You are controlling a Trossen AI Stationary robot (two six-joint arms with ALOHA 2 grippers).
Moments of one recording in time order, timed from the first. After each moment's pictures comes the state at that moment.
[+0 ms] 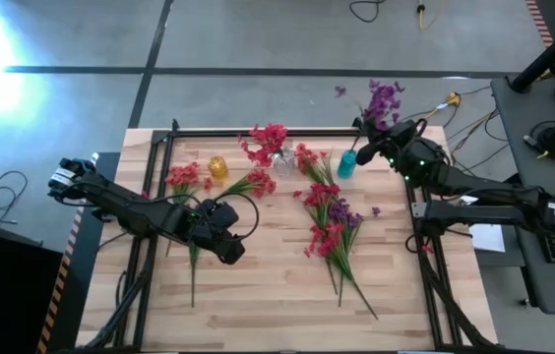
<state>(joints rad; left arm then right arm) -0.36 1.34 0.97 -0.70 -0.46 -0.90 -0.42 0.79 0.56 0.27 0.55 0.06</state>
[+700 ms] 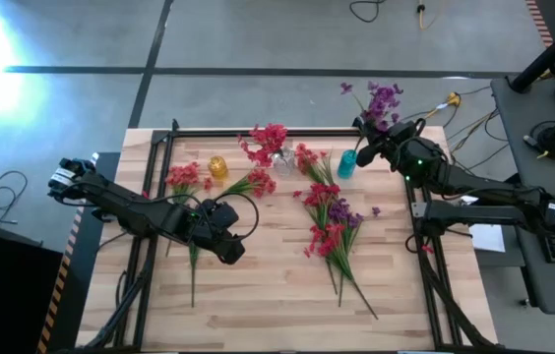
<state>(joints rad) -0.36 1.34 0.97 -0.70 -0.46 -0.91 -0.42 0.79 0.57 0.15 0.55 0.11</state>
